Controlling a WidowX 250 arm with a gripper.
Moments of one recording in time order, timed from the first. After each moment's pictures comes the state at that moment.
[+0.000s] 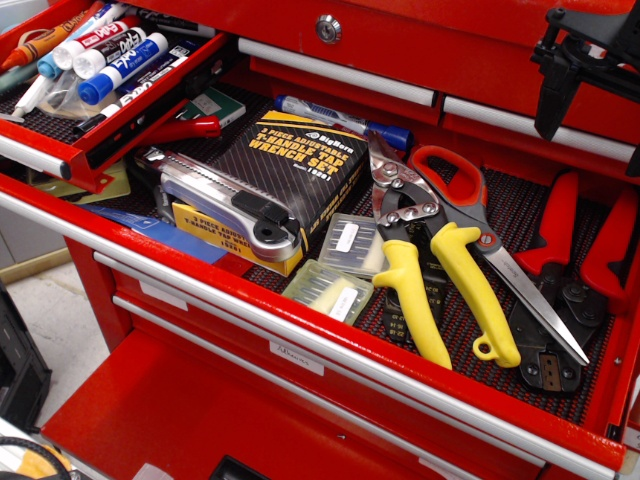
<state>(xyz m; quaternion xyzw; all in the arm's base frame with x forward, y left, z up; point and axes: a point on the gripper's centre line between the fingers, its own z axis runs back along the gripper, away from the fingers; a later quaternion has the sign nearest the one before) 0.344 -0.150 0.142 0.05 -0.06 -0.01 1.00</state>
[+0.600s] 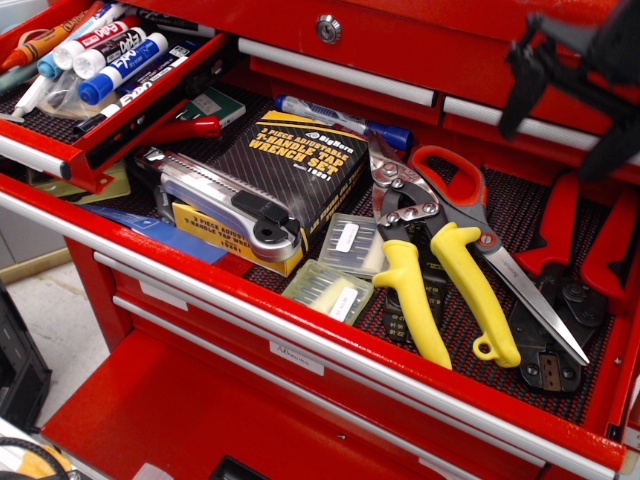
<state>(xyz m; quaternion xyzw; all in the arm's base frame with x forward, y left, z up) 0.341 -0.122 0.139 0.16 -0.02 0.08 0.98</state>
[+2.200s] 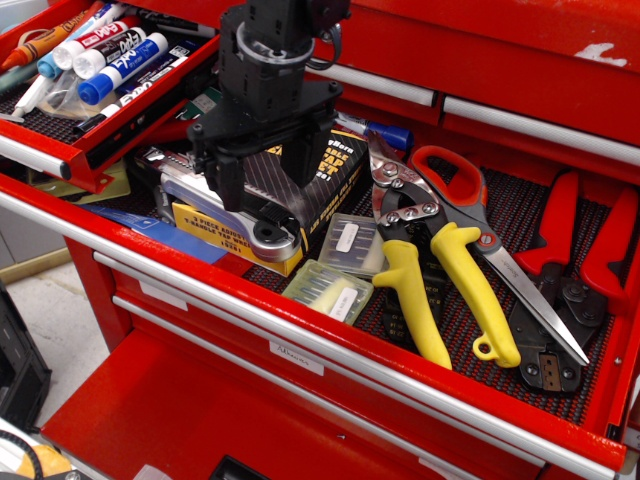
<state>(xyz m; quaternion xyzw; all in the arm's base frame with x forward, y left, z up) 0.266 0.030 0.090 0.06 -0.07 0.54 0.83</state>
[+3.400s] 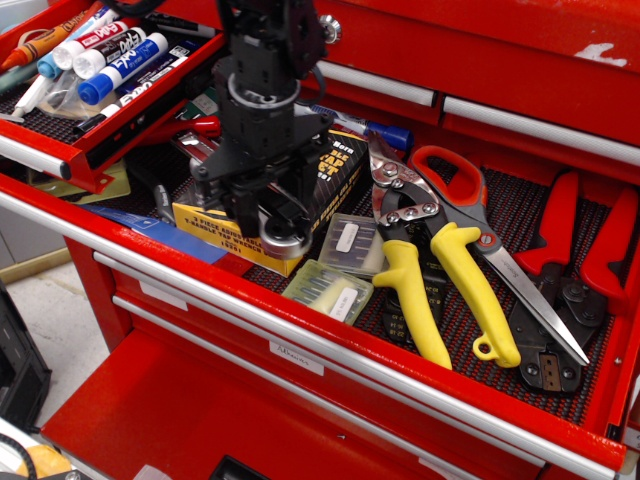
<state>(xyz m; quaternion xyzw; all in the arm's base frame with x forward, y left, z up) 0.273 0.025 0.059 0.02 -0.05 0.56 0.83</state>
